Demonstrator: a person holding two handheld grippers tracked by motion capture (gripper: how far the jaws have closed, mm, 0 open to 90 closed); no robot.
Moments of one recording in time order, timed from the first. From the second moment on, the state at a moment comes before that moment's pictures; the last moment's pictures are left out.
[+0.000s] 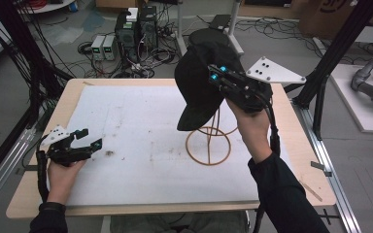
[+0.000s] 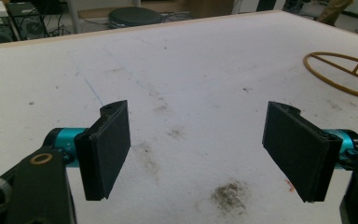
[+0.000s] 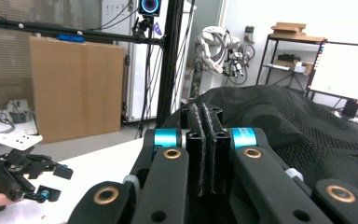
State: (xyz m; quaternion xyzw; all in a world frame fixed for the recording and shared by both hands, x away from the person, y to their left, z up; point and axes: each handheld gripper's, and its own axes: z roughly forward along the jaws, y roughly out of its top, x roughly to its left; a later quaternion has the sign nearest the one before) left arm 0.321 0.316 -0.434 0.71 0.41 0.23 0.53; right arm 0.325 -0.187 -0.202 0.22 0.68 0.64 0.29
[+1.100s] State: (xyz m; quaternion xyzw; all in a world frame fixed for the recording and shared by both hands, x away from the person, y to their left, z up) left arm 0.324 0.309 -0.437 0.72 0.40 0.23 0.52; right arm 0.285 -0.227 -0.277 0.27 0.66 0.63 0.30
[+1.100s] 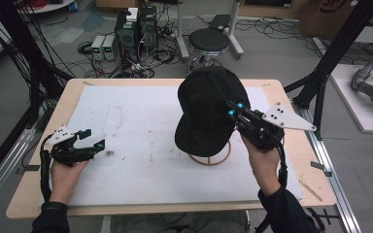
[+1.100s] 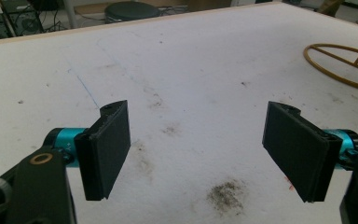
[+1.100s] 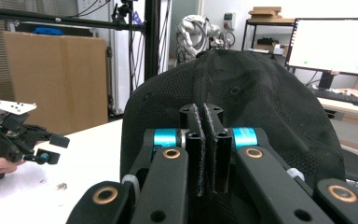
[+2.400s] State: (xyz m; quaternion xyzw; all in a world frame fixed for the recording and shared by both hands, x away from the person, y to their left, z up) left arm 0.327 0.300 -0.439 0.73 0.39 0.23 0.51; right arm 0.291 -0.288 -0.316 0.35 0.64 0.60 0.32
